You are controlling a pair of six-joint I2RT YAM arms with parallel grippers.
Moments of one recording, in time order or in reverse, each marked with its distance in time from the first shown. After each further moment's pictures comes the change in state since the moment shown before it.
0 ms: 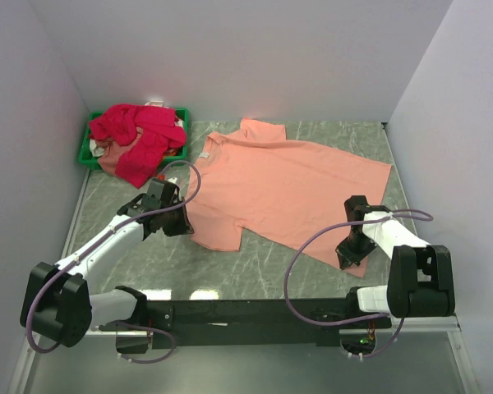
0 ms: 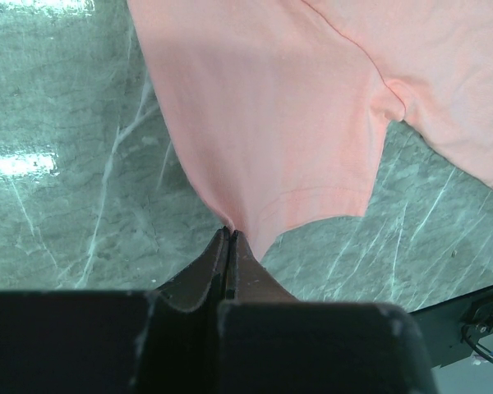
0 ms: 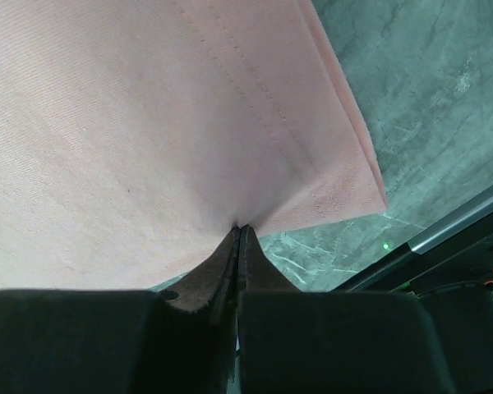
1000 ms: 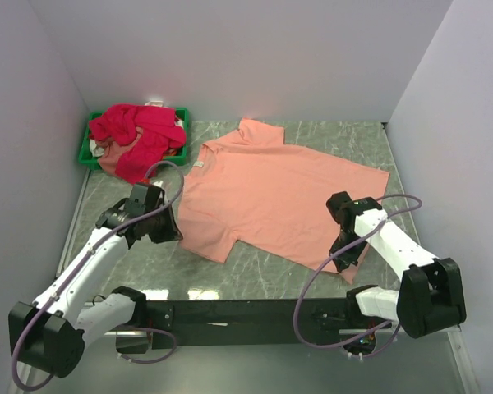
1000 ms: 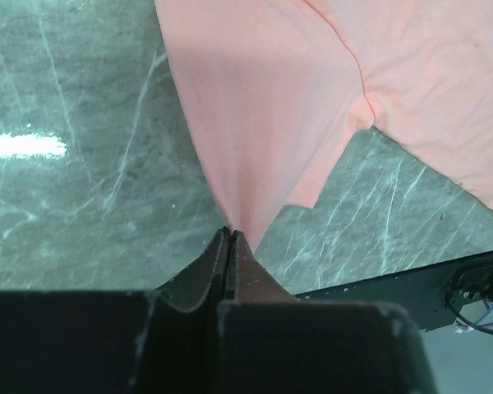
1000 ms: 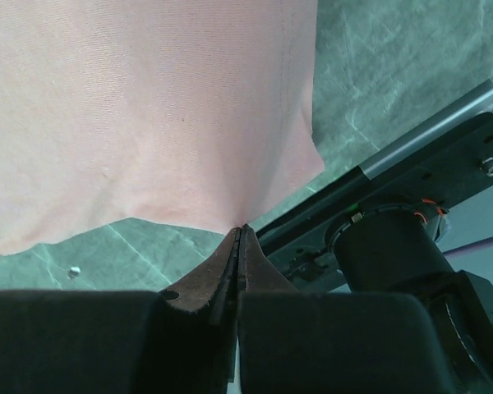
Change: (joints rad) left arm 0.047 -0.184 0.045 -0.250 0.014 -0.003; right arm 0.254 -0.089 0.135 -0.283 0.037 -0.004
